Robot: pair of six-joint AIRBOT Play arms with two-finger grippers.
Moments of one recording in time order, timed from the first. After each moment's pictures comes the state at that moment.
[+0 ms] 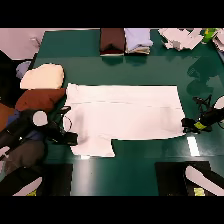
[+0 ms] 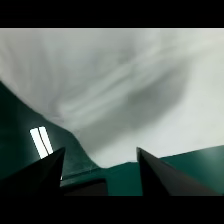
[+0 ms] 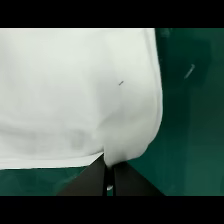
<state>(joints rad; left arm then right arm) -0.38 -0.93 0.58 1.24 -1.26 -1.74 -0.33 -1.08 0.70 -1.47 1.34 1.48</state>
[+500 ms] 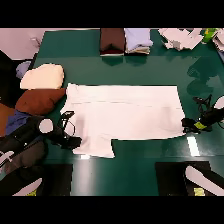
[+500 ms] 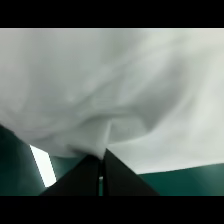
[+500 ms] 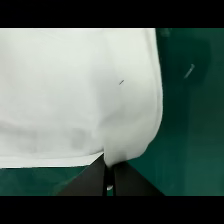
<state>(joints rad) -0.46 -0.93 0.51 1.23 -1.15 -1.80 -0.33 -1.08 0.70 -1.47 1.35 1.48</state>
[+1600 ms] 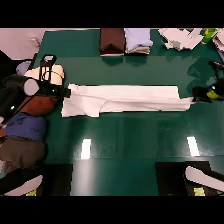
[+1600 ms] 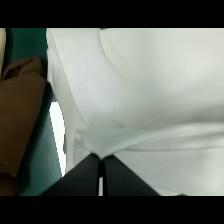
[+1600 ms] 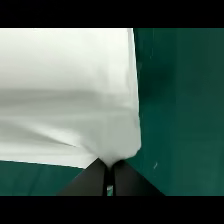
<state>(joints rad) -0.24 -1.16 1.04 1.58 -0.85 -1.66 -0.26 -1.27 1.26 -1.46 1.41 1.50</state>
